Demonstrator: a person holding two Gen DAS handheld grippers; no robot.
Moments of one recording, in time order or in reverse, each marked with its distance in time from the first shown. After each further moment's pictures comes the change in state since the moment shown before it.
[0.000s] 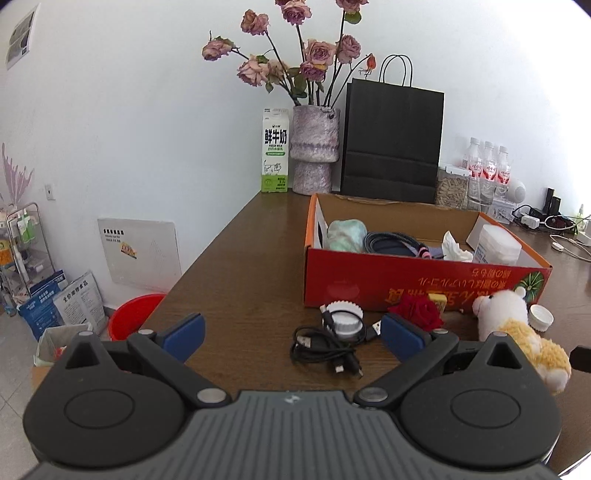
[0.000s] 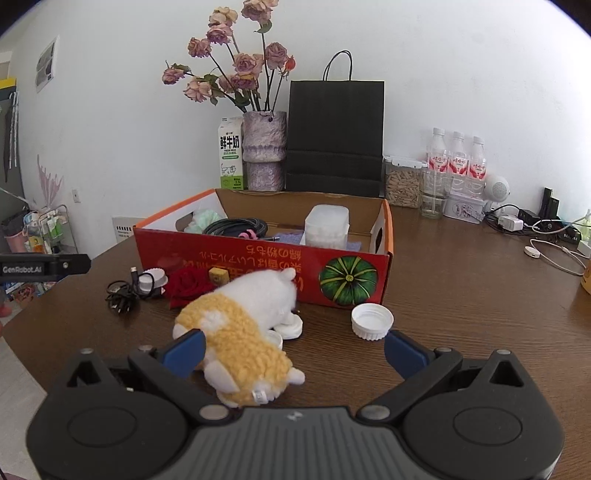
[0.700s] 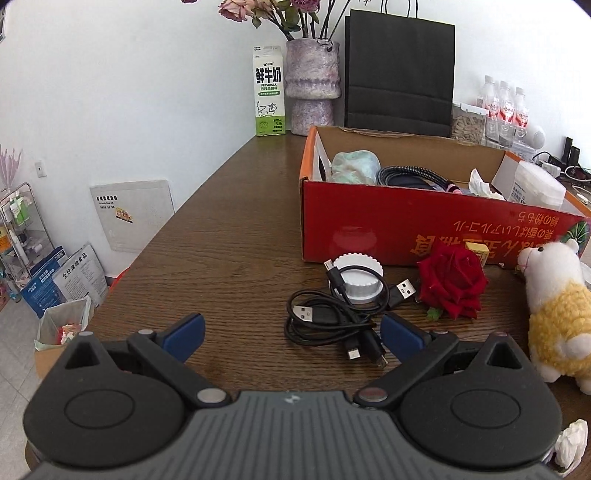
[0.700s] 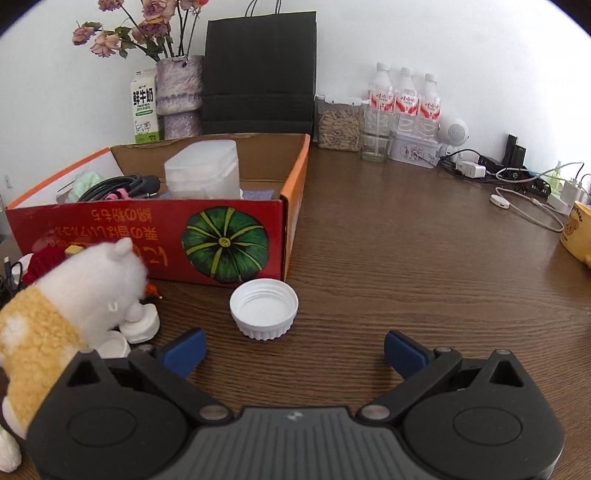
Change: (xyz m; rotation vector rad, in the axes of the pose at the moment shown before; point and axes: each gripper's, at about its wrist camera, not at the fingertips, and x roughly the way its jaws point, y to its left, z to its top) left arm 0.072 -0.015 -0.012 0.058 0.170 0.028; right arm 0.105 -0.071 -0.001 0.096 0.150 -0.149
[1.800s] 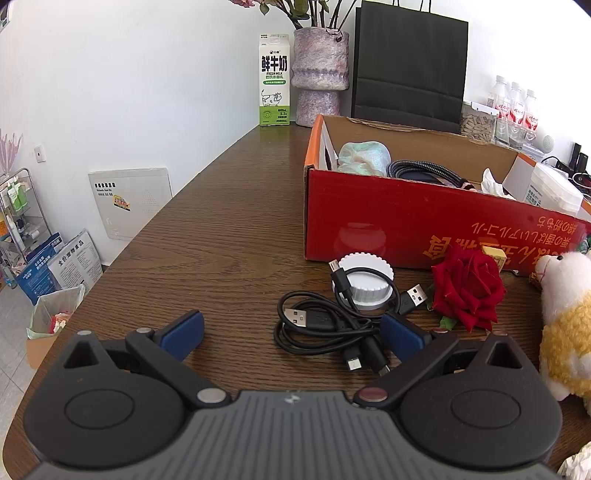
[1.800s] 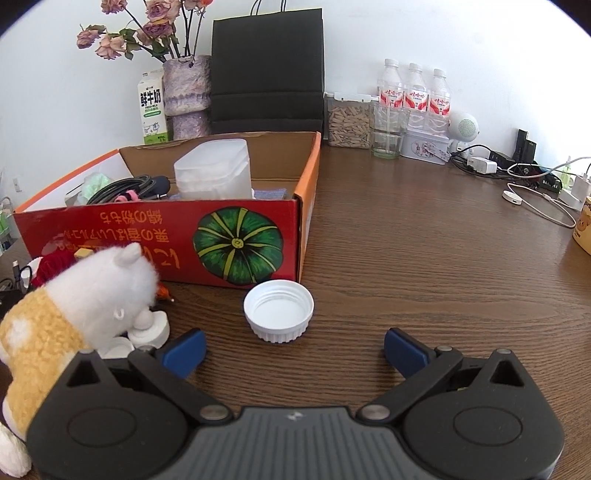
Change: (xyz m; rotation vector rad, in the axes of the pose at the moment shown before) left arm 0.021 0.002 0.004 -0.040 0.022 -0.004; right arm 0.001 0.004 0.002 -0.008 0.008 0.029
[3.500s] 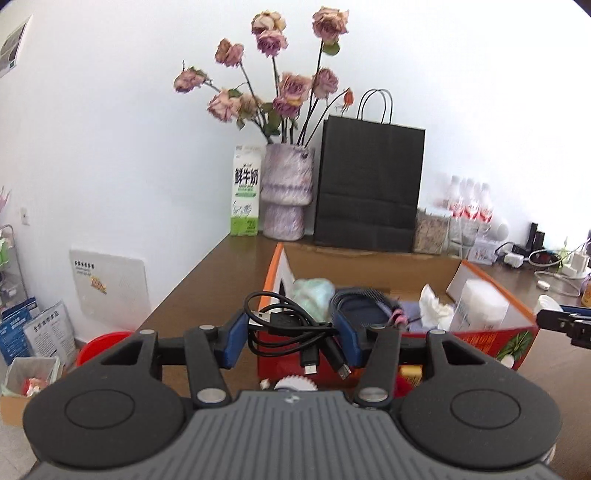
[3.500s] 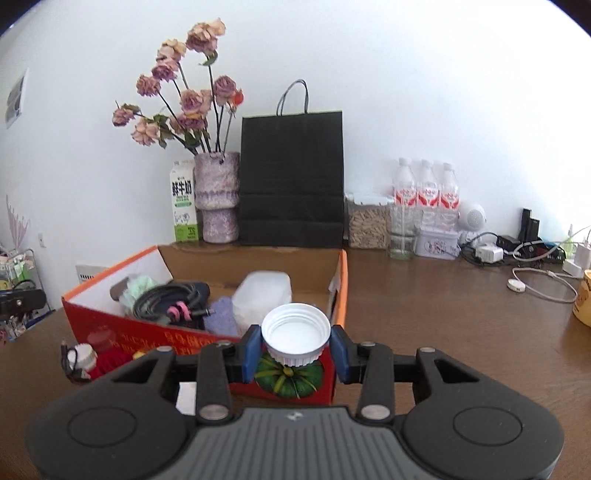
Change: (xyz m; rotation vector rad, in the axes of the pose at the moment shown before) left arm -0.067 -0.017 0.041 -0.020 -0.335 -0.116; right arm -0.057 0.023 0.042 -0.018 -0.306 0.063
